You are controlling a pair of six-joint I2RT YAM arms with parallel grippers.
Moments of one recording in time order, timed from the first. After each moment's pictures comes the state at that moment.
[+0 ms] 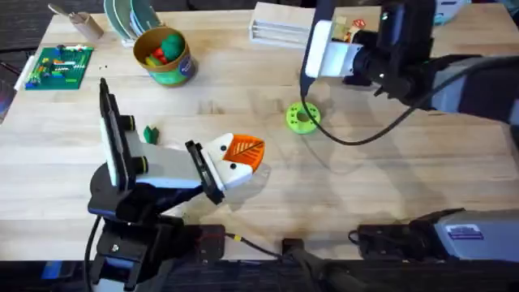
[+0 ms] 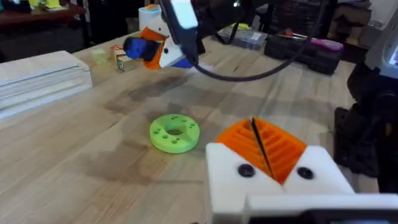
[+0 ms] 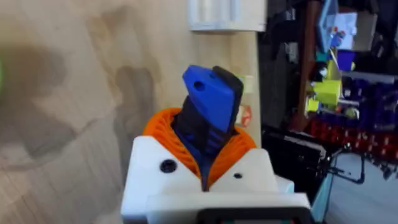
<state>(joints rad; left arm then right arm) -0.15 0.01 0.01 -0.07 0.94 -0.06 0.26 1.54 0.80 0.14 0.10 -1.26</state>
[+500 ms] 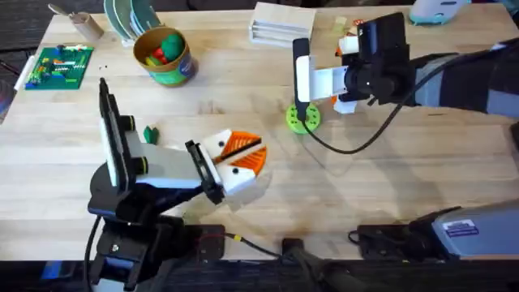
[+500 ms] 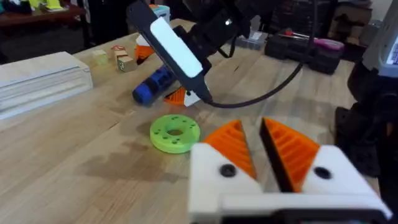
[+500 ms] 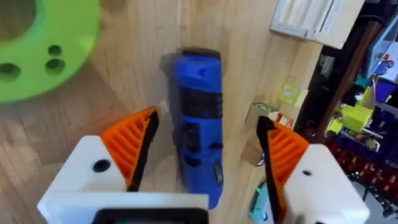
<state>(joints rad) -0.15 0.01 0.01 -0.07 0.94 -0.05 0.29 1.64 0.83 -0.04 0.14 -1.40</state>
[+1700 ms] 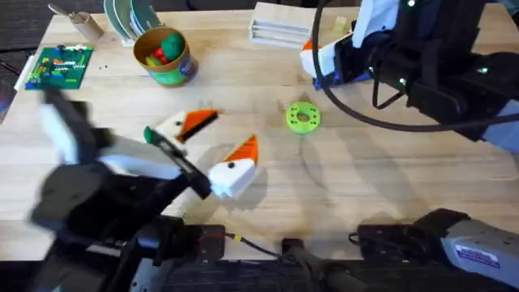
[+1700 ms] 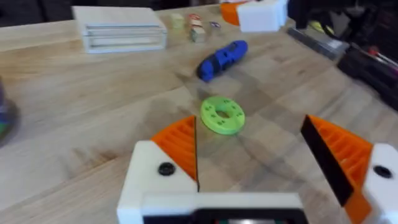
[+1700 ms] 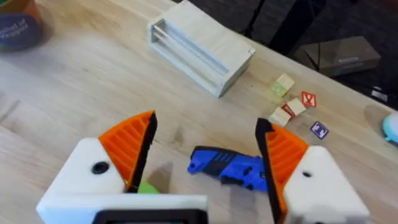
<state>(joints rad) -0.15 0.01 0.27 -0.48 0.58 -0.13 0.44 1.23 0.82 -0.05 0.13 -0.14</state>
